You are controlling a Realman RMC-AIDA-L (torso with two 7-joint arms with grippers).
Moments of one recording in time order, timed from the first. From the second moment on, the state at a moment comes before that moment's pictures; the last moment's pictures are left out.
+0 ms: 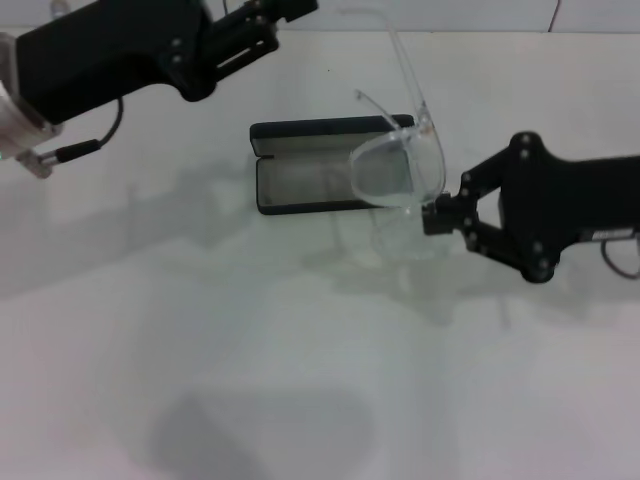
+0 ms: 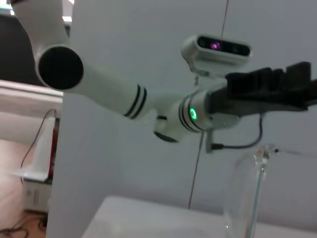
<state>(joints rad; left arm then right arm) -0.47 -2.09 0.94 0.84 1.29 1.74 -1.29 0.59 2.02 -1.03 -0.74 -1.65 -1.77 1.03</state>
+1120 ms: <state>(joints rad) -0.53 -2.08 1.03 0.72 1.43 1.73 -1.56 0.60 2.03 -1.21 -0.61 -1.47 -1.74 0.78</state>
